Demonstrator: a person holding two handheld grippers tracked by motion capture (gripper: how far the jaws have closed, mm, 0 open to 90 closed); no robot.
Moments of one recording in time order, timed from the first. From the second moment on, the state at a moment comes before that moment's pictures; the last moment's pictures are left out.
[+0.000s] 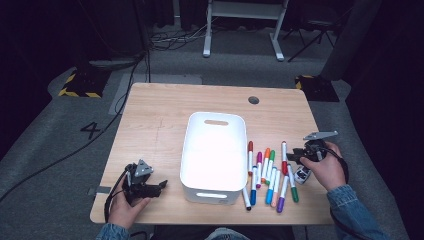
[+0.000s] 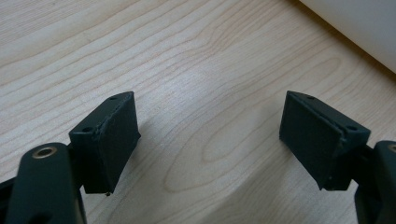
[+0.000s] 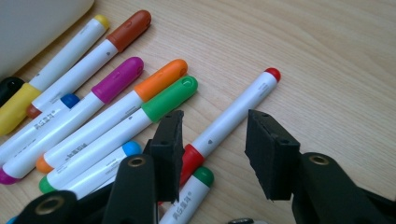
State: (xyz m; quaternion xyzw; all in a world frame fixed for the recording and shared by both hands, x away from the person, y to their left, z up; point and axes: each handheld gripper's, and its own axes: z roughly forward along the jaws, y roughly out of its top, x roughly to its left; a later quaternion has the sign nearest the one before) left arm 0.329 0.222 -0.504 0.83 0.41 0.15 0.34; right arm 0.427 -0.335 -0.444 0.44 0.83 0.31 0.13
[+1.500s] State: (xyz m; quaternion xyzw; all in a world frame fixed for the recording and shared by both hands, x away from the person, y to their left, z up) left arm 0.328 0.221 -0.504 0.84 0.41 0.15 0.33; right arm 0.486 -0.295 -0.471 0.45 0.85 0.22 0.13
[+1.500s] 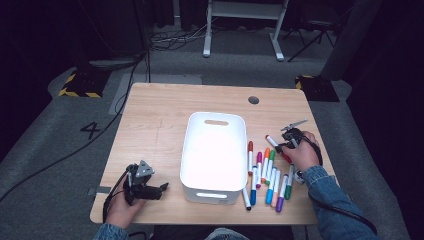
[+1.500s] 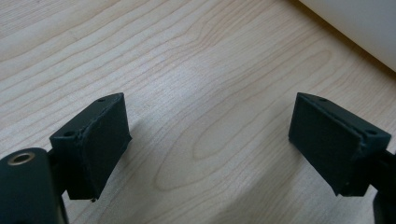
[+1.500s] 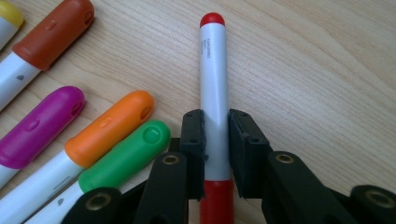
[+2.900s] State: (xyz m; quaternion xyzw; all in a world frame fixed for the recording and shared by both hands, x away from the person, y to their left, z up) left arm 0.328 0.220 -0.504 0.83 0.41 0.15 0.33; right arm 0.435 -0.272 -0.359 0.41 0.83 0.36 0.09
